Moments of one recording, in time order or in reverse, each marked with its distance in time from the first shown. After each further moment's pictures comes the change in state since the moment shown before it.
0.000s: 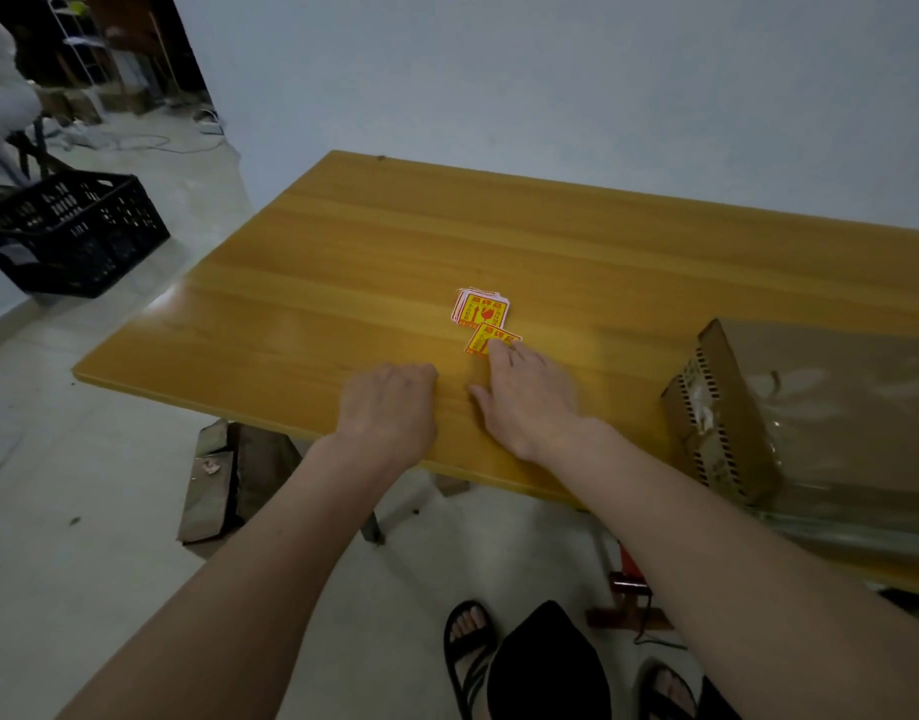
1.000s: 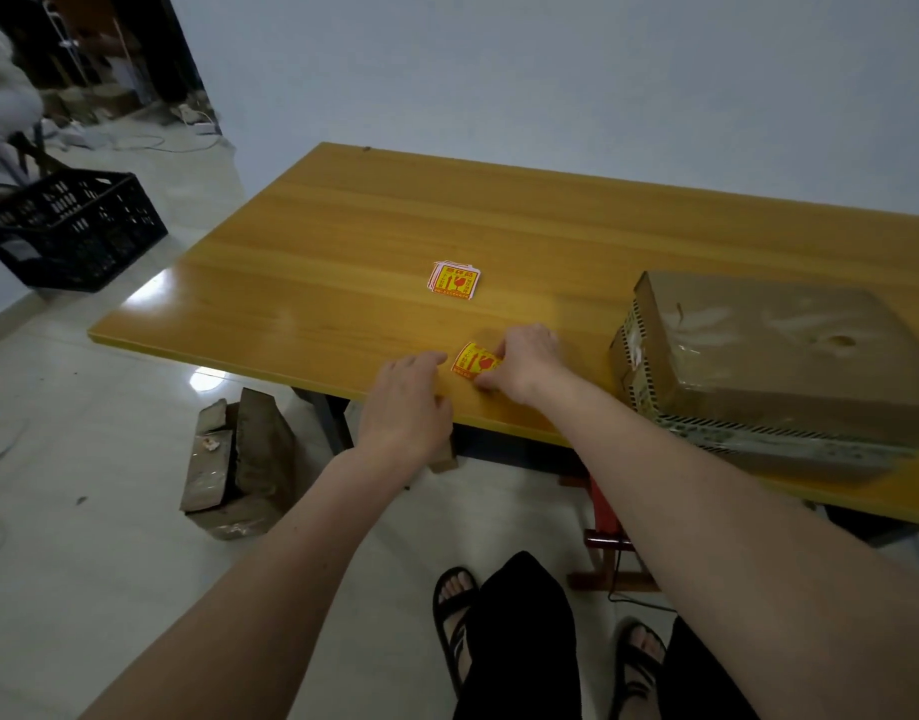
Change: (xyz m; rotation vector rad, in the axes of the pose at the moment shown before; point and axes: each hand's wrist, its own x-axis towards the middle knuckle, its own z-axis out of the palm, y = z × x) left_hand -0.059 0.041 0.017 -0.500 0.116 -0.046; right_hand -0.031 0.024 -0.011 0.265 -0.071 0.291
